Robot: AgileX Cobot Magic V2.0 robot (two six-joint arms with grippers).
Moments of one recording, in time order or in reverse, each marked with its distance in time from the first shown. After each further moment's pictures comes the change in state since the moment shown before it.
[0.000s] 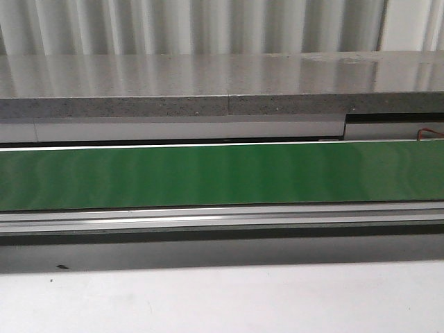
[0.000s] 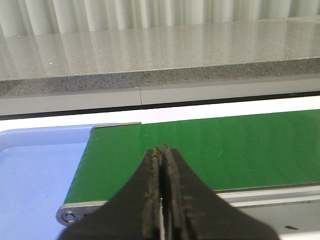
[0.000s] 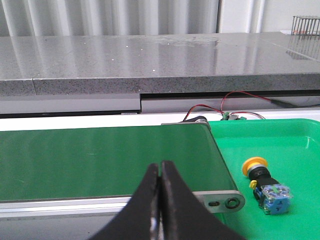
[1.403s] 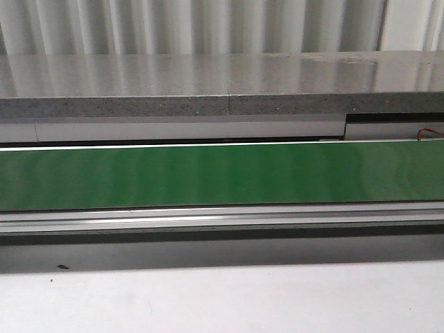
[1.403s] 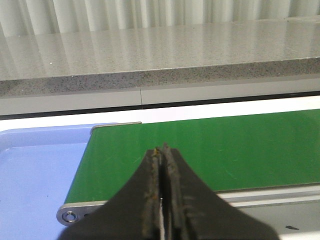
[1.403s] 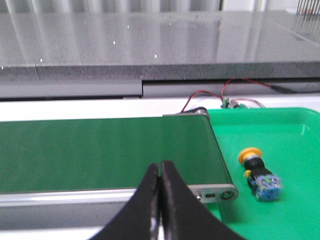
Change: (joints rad) left arm 0.000 0.000 0.000 0.000 0.000 0.000; right arm 0.000 0.096 -0.234 -0.009 0.284 0.000
